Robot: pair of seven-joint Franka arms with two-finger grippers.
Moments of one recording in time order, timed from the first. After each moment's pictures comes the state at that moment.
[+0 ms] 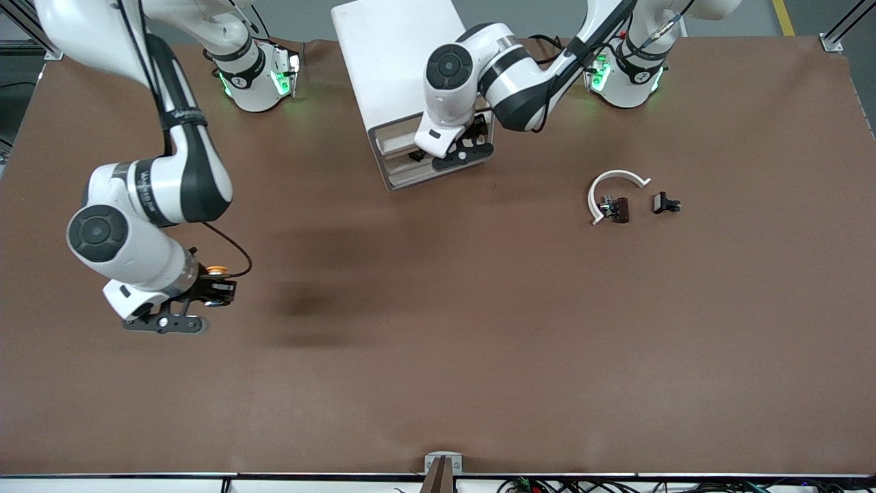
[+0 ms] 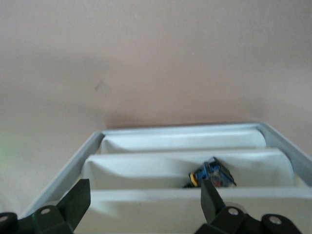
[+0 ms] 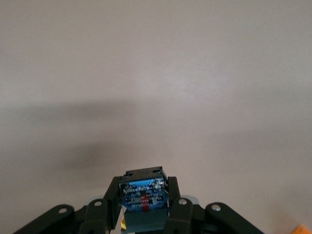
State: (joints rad) left arm -0.45 0.35 -0.58 -1.88 -0.01 2.03 -1.26; right arm 0.18 0.41 -0.10 -1.72 -0.06 2.16 0.15
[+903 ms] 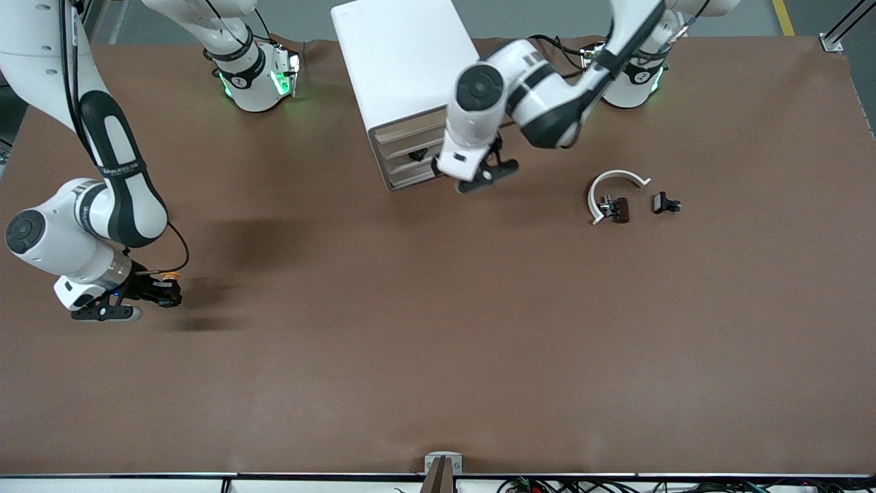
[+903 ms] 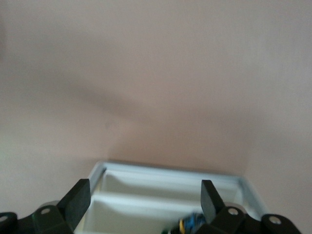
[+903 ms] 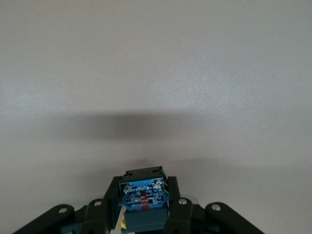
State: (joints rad) left arm -0.25 0.34 -0.59 -1.85 0.00 2.04 -1.30; right arm -0.09 0.52 -0.09 -1.96 0.19 2.54 -0.33
